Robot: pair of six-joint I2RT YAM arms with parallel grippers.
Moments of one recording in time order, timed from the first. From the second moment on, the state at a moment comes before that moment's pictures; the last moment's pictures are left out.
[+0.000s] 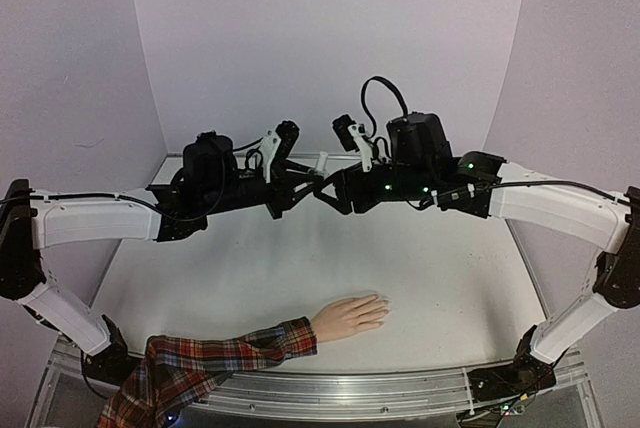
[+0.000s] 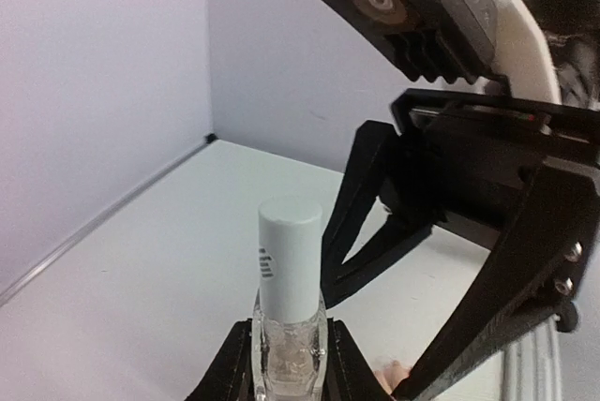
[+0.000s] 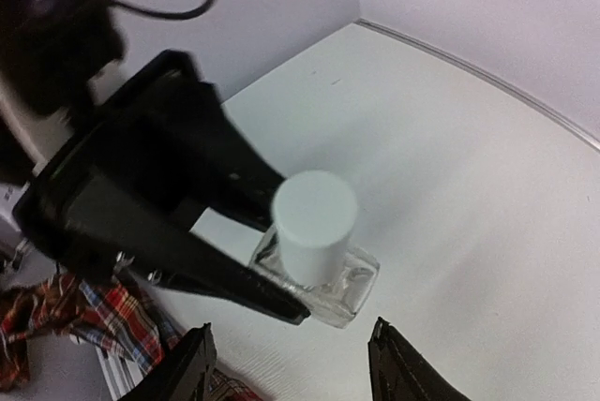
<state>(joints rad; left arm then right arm) -0.84 1.47 0.99 0.39 0.37 -0.02 0.92 1.52 1.34 -0.27 -0.16 0.21</state>
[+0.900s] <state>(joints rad) -0.99 1.55 1.03 0.42 -0.19 0.02 1.01 1.77 1.66 -0.36 0.41 0.44</state>
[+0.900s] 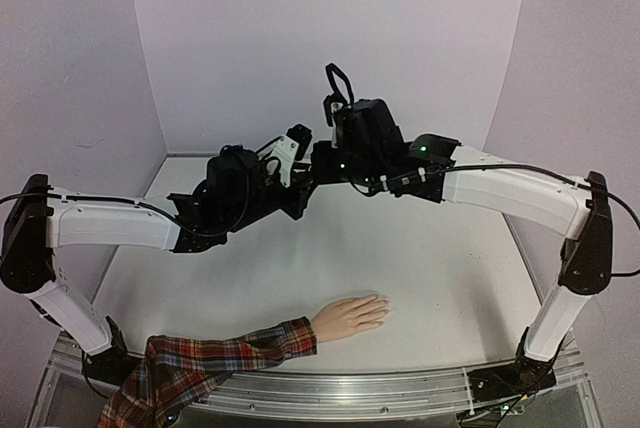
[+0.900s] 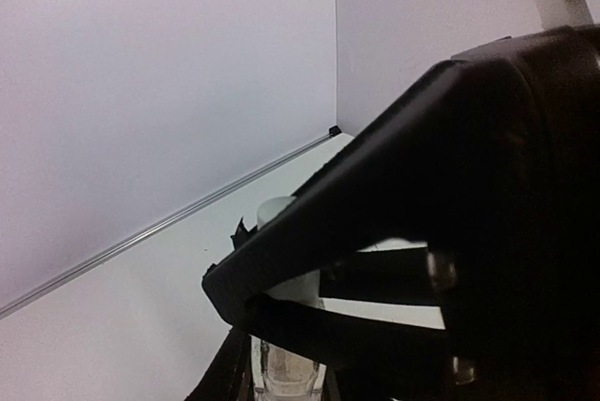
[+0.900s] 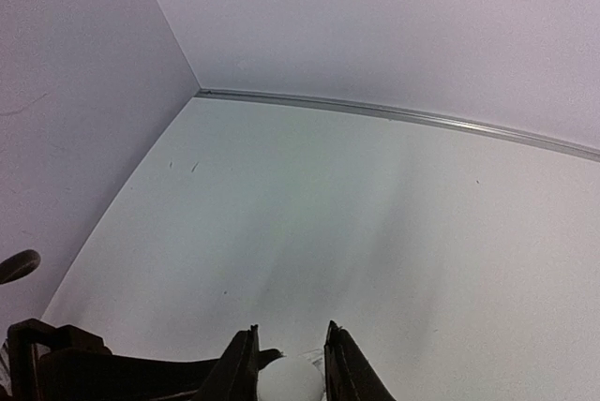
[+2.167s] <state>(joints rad) -0.96 1.51 1.00 0.45 -0.07 -0.07 0.97 1.55 1.42 -0.23 0.18 0.50</state>
